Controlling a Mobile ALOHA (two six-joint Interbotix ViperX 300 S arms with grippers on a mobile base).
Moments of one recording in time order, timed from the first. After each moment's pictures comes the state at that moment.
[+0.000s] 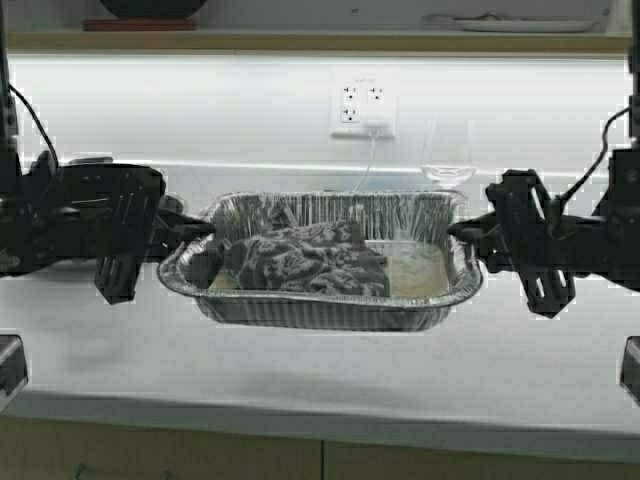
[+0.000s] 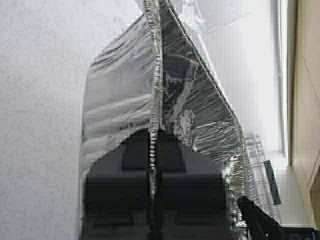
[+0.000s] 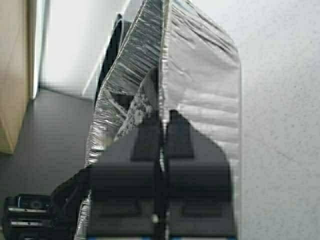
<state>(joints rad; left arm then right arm) -0.13 0.67 0.92 0.68 -1.50 -1.17 0.21 0.69 1.11 -0.46 -1.67 1.08</state>
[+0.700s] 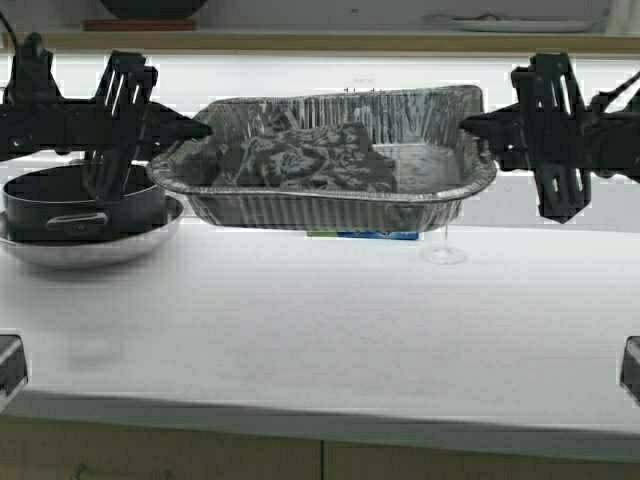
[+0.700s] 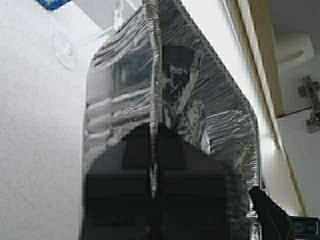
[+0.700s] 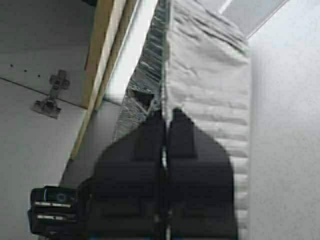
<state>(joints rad) -0.13 0.21 1.02 0.78 -1.27 -1.34 0.21 0.23 1.25 -0.48 -1.53 1.20</state>
